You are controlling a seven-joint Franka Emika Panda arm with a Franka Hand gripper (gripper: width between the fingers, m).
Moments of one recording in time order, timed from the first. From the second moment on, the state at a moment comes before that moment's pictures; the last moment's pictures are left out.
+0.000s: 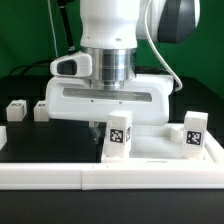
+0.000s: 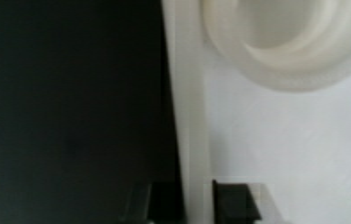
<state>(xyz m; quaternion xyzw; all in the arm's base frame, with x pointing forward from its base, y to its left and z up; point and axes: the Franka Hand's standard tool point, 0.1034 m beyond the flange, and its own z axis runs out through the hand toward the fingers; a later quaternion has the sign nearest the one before) 0.551 -0.017 0.013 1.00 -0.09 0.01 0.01</state>
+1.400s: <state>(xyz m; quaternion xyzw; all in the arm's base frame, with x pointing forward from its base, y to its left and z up) 0.553 -0.030 0.015 0.99 0.12 0.01 0.03</state>
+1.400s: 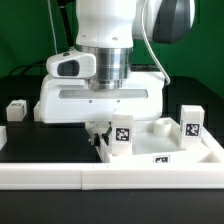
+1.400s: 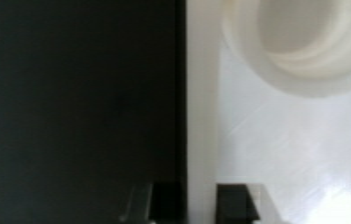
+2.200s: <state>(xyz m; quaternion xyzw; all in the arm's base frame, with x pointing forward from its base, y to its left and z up) 0.569 -0.039 0.024 0.94 0.34 0.02 0.08</state>
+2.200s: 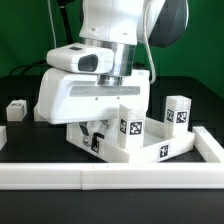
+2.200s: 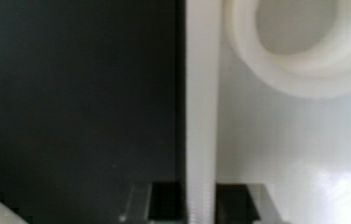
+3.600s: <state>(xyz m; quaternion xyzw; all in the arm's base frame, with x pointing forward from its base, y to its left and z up) 0.609 0.043 0.016 0.68 0.72 -0.06 0.10</state>
